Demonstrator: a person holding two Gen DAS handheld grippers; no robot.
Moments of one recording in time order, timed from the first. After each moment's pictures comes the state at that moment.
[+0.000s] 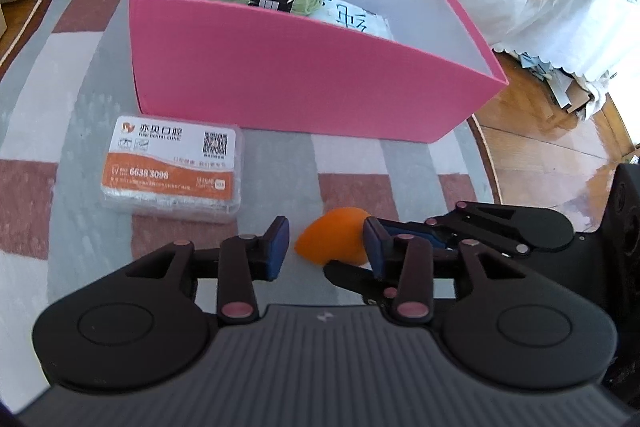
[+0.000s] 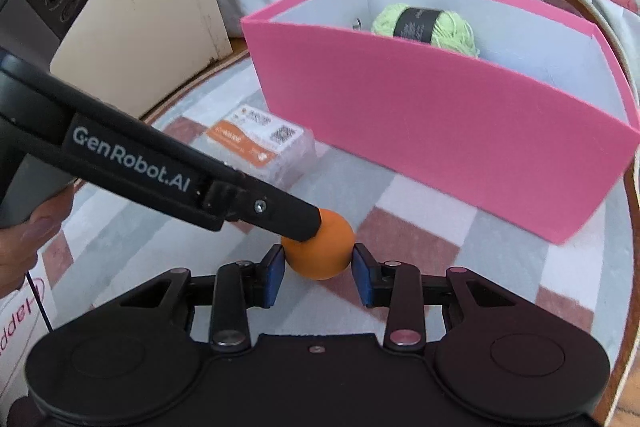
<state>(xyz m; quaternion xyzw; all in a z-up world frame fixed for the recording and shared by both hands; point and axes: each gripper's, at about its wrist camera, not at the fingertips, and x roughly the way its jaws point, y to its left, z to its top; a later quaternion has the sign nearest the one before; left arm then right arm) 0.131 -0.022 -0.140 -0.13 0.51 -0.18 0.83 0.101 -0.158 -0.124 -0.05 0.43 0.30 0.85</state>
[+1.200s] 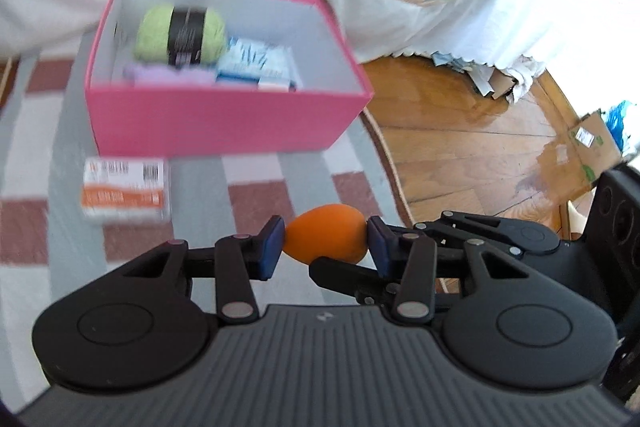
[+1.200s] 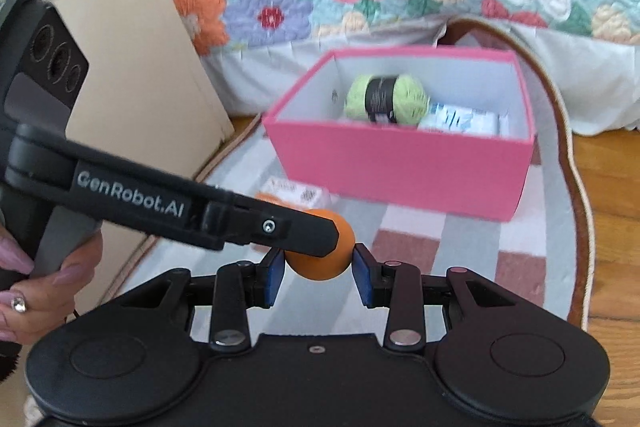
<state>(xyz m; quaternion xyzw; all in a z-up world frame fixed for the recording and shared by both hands) 0.085 -0.037 -0.032 -0.11 0.47 -0.27 0.83 0.035 -0.183 -0.028 0.05 0.38 0.25 0.89</state>
